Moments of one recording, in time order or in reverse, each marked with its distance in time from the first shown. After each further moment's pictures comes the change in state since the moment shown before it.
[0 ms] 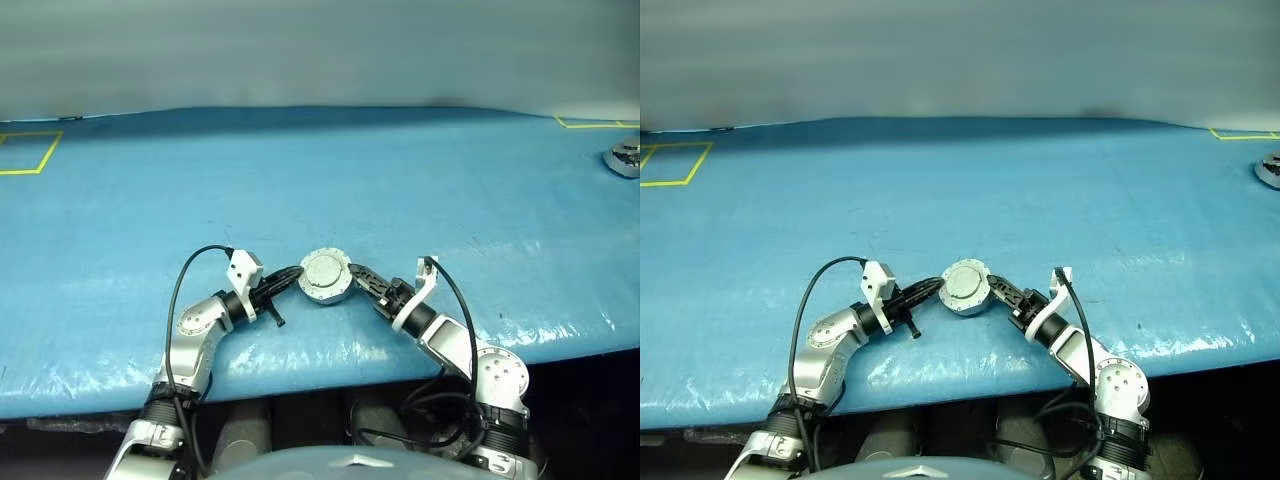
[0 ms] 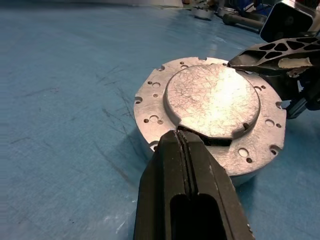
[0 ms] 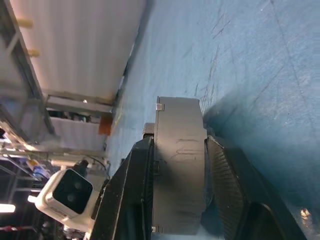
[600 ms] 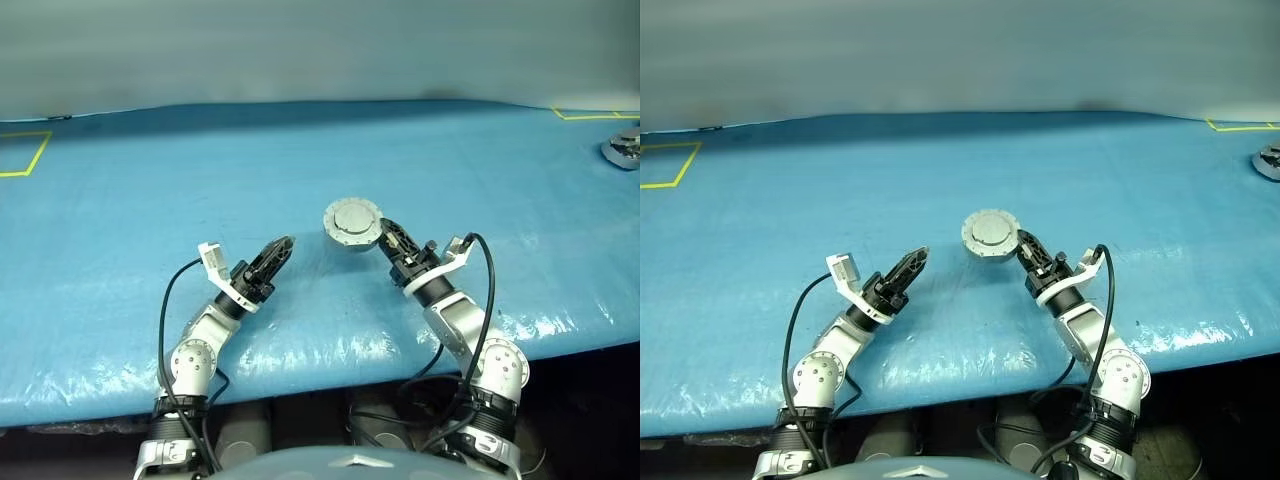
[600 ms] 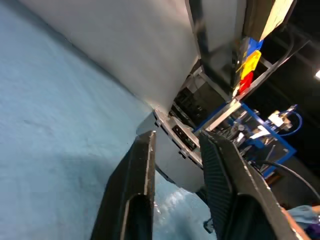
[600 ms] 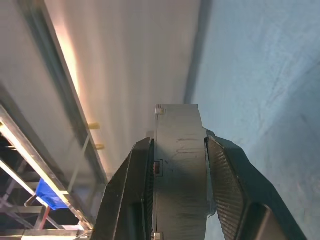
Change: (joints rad) left arm 0.059 -0.167 0.173 -0.204 -0.567 0.445 0.035; right arm -0.101 0.074 -0.096 -0.012 0.364 -0.164 -0.235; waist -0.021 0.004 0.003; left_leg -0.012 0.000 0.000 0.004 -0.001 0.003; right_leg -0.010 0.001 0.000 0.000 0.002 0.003
